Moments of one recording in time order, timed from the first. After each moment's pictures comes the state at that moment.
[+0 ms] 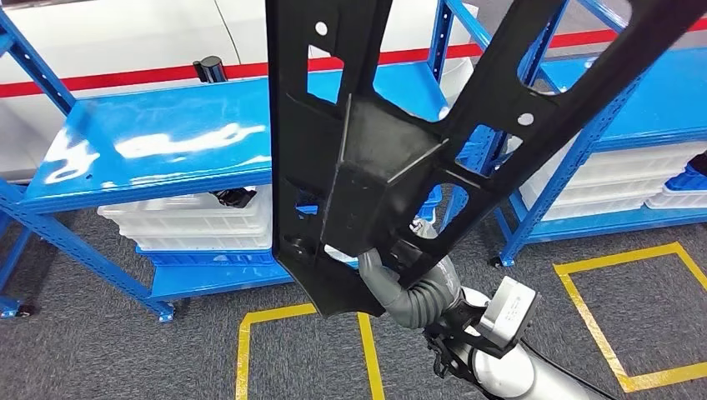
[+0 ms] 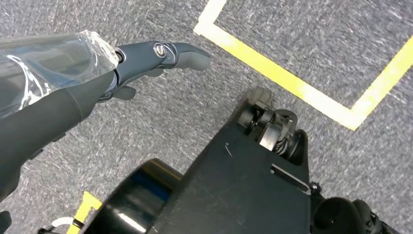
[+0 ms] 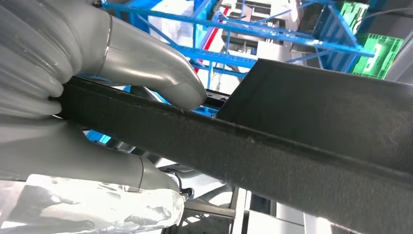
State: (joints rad) left arm -0.17 -0.06 -1.27 -0.23 0.74 0.32 -0.13; right arm -0.38 -0.34 0.69 -2.07 -0.29 -0.32 -0.11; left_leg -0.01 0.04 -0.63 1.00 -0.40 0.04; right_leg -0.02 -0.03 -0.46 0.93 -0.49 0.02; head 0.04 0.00
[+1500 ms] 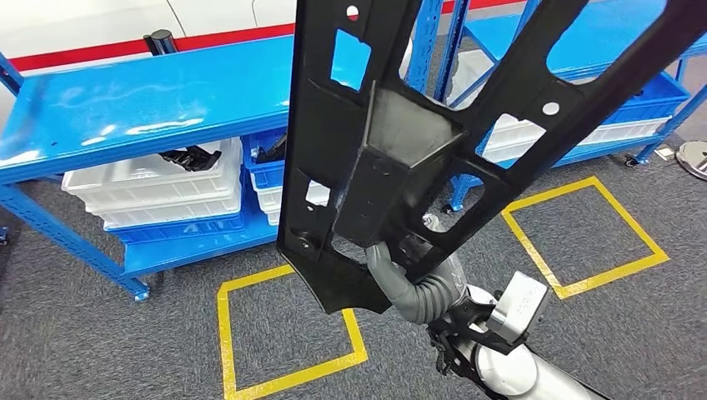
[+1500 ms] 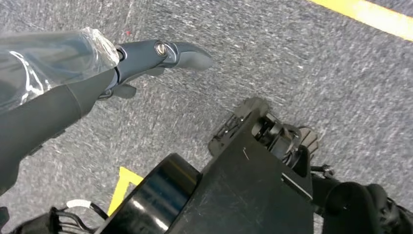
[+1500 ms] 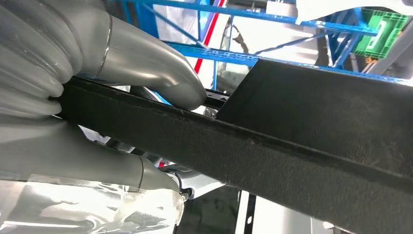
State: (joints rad) left arm -0.15 -0.06 -1.26 -0.23 0.75 0.32 -0.10; right arm -0.36 -0.34 0.66 -2.07 -0.31 -0.33 -0.13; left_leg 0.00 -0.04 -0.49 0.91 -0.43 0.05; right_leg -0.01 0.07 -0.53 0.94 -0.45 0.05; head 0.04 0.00
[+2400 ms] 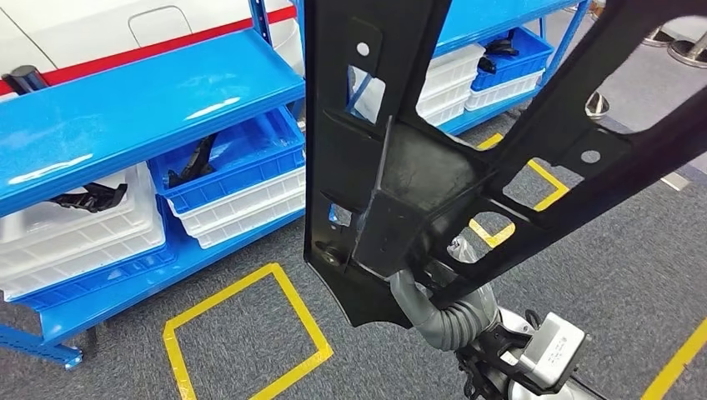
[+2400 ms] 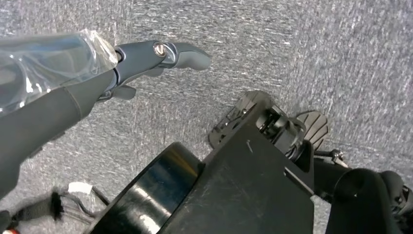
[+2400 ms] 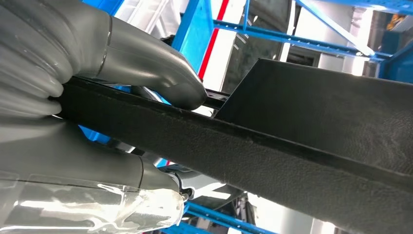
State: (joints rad) left arm -0.15 -0.06 -1.24 -0.23 0.75 0.30 -0.02; right arm -0.25 -0.42 0.62 -2.22 -0.18 -0.35 -0.03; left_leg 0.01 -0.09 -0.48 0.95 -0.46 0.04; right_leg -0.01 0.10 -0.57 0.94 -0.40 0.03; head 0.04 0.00
